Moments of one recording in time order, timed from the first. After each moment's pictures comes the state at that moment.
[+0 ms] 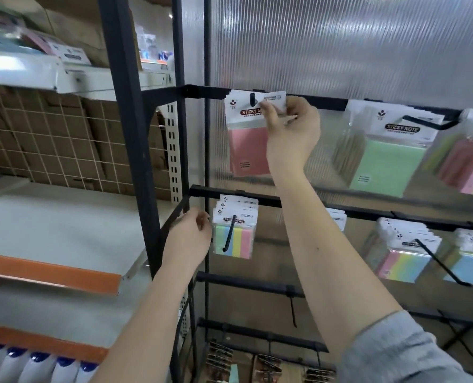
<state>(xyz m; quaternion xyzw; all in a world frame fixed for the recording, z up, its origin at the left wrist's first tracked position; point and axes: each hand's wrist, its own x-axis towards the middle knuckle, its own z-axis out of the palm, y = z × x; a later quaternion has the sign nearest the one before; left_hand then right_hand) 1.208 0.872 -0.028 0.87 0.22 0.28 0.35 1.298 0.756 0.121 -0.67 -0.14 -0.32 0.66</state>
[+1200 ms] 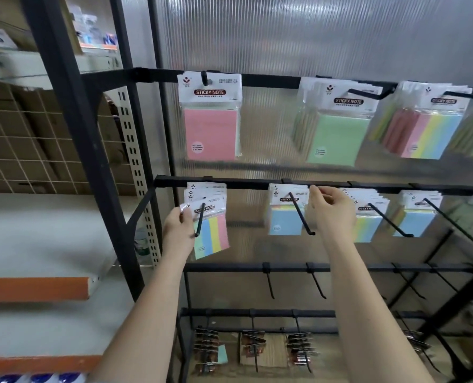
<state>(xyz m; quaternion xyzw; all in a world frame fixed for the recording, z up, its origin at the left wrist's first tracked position) 1.247 0.853 -0.070 0.76 0.21 0.24 0.57 1.293 0.604 -0.012 -0.77 0.07 -0.23 0.59</state>
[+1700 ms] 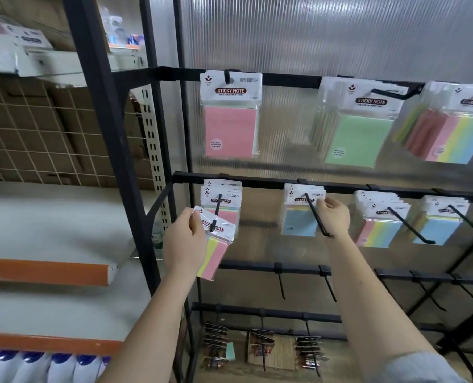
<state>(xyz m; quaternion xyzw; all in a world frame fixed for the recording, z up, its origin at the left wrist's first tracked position) 1.197 0.845 -0.063 0.82 0.18 0.37 0.39 1.337 0.611 -0.043 -0.81 0.10 -0.10 0.56</state>
